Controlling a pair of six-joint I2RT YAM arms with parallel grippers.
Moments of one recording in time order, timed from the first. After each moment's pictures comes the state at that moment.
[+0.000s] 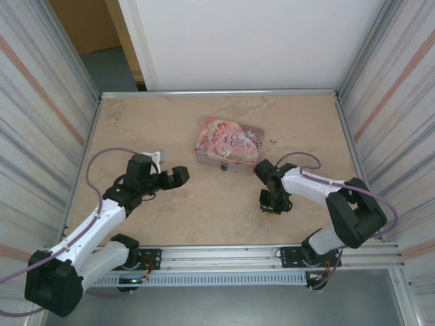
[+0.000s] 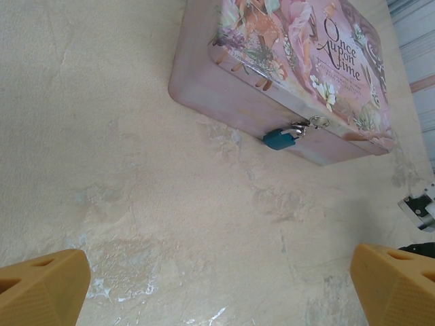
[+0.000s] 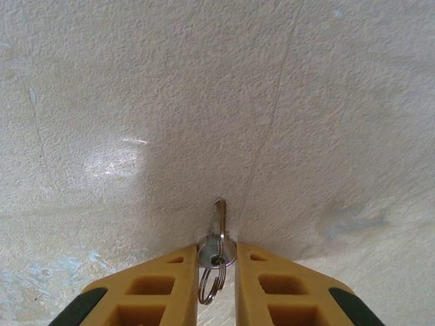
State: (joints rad) left arm -0.40 0.93 0.56 -0.30 0.26 -0.58; right arm 0.60 1.47 0.74 -0.87 -0.05 0.83
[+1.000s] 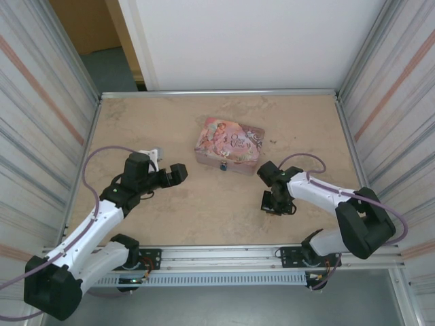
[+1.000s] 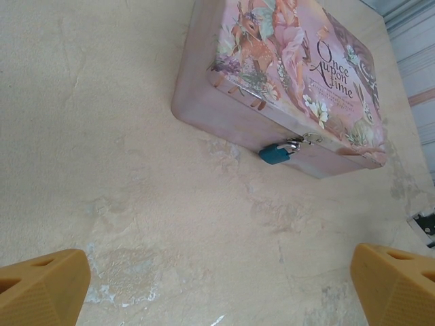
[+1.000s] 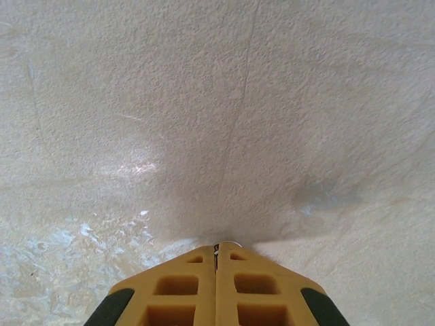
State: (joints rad) left arm -0.40 0.90 0.59 -0.34 0.22 -0.58; right arm 0.60 1.37 0.70 -0.87 -0.04 0.83
